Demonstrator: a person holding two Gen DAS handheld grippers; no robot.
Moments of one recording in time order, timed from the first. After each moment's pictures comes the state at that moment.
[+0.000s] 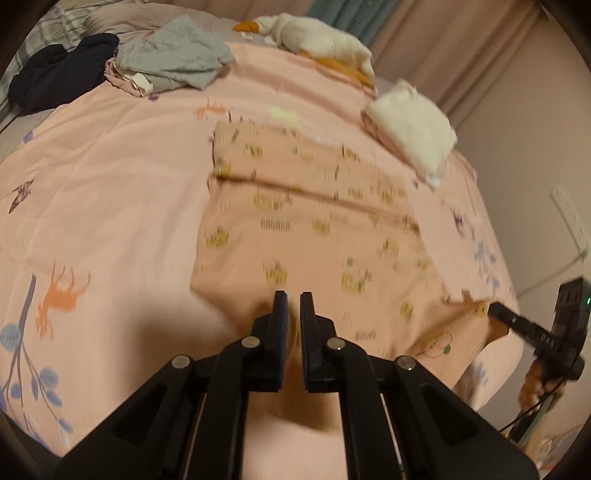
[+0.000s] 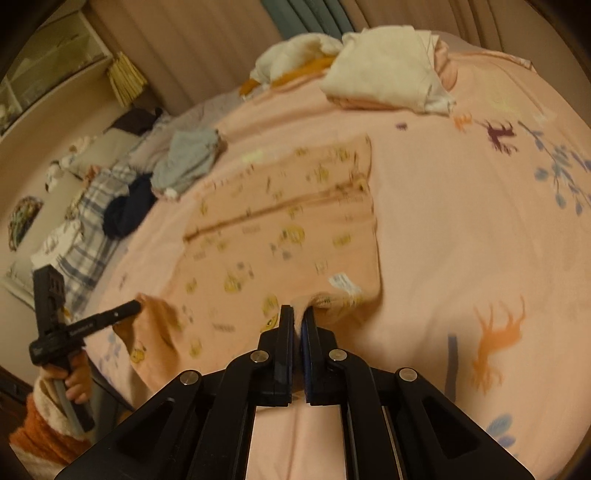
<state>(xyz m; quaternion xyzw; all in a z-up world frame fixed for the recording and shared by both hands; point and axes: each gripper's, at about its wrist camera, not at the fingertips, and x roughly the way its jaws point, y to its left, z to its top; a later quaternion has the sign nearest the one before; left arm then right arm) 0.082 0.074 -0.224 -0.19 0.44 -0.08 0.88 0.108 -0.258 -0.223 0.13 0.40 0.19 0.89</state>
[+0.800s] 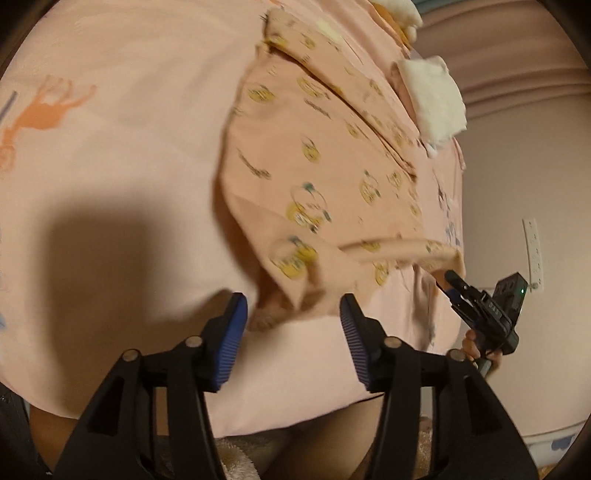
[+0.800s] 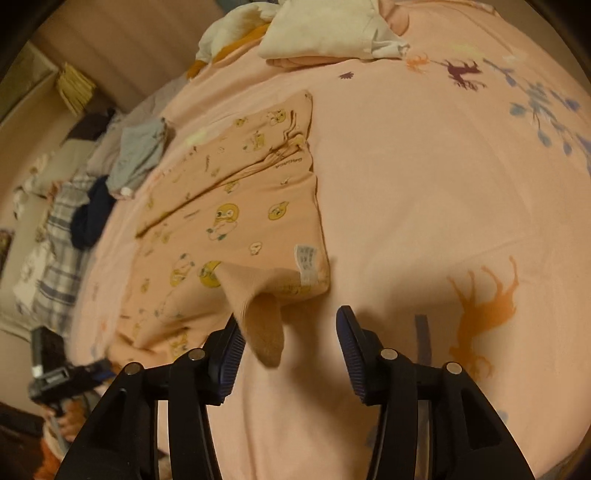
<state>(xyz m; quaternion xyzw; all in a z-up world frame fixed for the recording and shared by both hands) 0.028 0.099 -0.289 -0.33 0.56 -0.15 0.75 0.122 -0.297 -0.261 0.17 0.49 0.15 0.84</state>
